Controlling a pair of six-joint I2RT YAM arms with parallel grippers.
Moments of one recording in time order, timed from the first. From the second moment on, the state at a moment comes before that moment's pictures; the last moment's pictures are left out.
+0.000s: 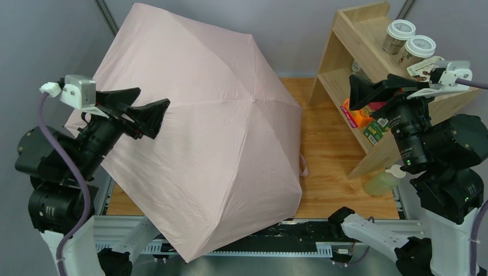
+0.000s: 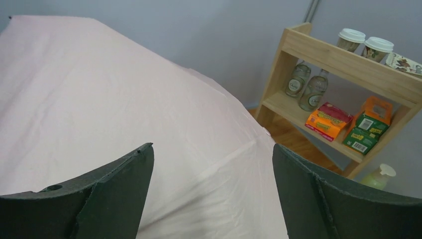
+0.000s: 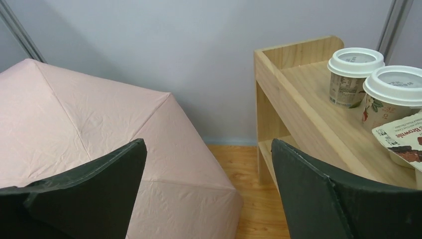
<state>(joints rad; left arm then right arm) -0.20 0.87 1.79 -0.76 0.31 -0.22 0.57 0.92 1.79 -0.66 0.41 0.08</state>
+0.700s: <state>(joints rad) -0.19 0.58 1.82 -1.00 -0.28 -0.16 1.76 1.48 1.78 -0.33 0.68 -0.18</state>
